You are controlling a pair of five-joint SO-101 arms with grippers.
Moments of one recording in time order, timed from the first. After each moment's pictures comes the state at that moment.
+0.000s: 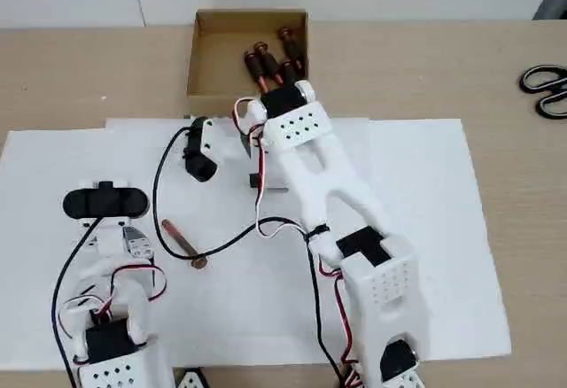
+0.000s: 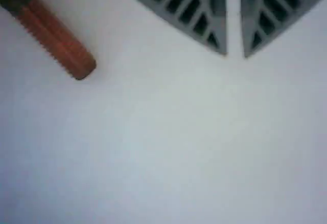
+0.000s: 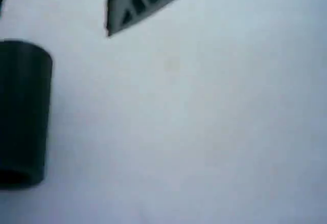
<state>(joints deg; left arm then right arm) -18.7 -96.7 92.4 56.6 -7.3 -30.6 31.9 -32.0 92.0 63.0</state>
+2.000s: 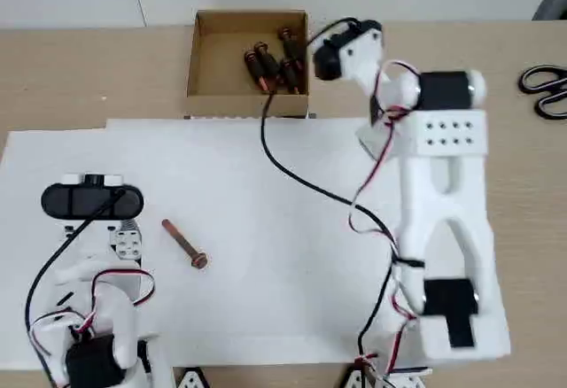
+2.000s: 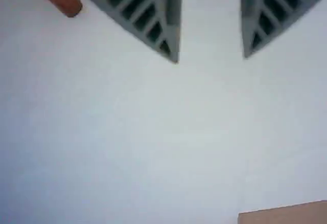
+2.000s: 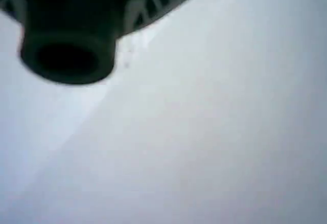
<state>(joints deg) -18.7 -96.7 70.5 68.1 -13.1 -4.7 -1.8 -16.8 96.2 33.3</state>
